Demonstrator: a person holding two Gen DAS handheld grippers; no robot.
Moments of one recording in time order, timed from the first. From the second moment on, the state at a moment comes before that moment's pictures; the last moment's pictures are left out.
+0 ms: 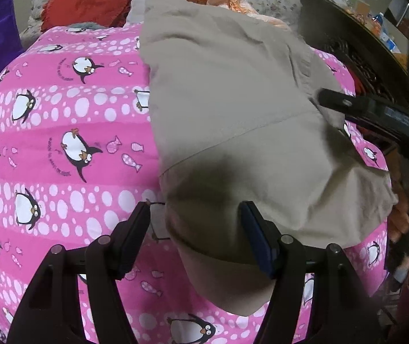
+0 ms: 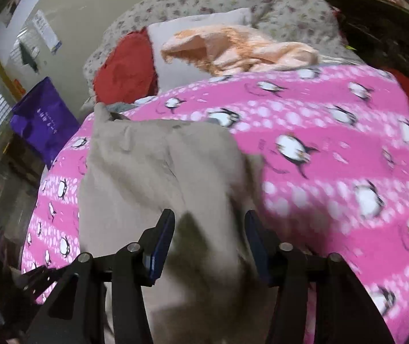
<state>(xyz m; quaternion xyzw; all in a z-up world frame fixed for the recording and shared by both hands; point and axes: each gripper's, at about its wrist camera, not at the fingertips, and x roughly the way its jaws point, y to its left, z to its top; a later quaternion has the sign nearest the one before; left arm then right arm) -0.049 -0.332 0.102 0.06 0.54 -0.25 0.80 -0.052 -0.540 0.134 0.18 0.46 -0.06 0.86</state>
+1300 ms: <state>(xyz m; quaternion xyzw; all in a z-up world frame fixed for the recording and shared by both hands) -0.086 -0.334 0.076 0.10 0.53 -0.29 0.79 -0.184 -0.531 0.072 0.19 0.52 -0.09 0.83</state>
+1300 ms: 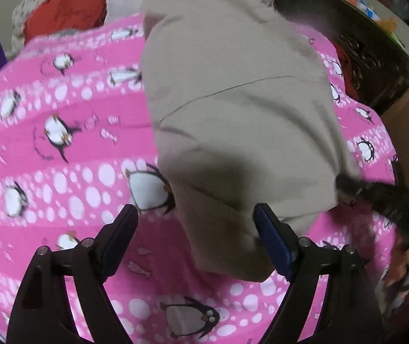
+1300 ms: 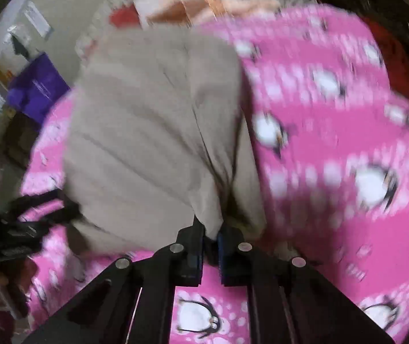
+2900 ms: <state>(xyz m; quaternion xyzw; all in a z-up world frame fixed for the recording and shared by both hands) -0.007 -0.359 0.097 0.06 0.52 -0.27 0.81 -0.074 -0.548 0.131 0.12 0.45 -0.10 0.88</state>
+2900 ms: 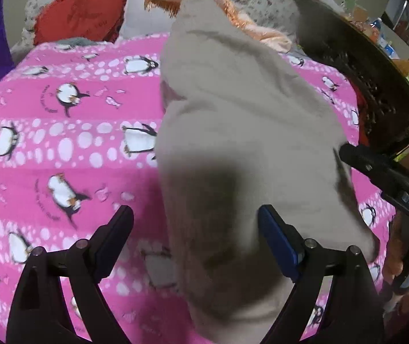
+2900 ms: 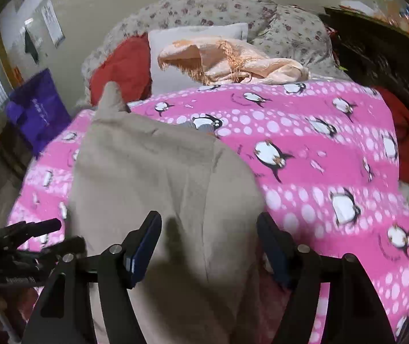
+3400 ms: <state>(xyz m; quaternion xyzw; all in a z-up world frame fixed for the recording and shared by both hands) 0.024 -0.394 0.079 0.06 0.55 -0.30 0.78 -0.047 -0.611 0.073 0.23 0.45 -0.19 0.84</state>
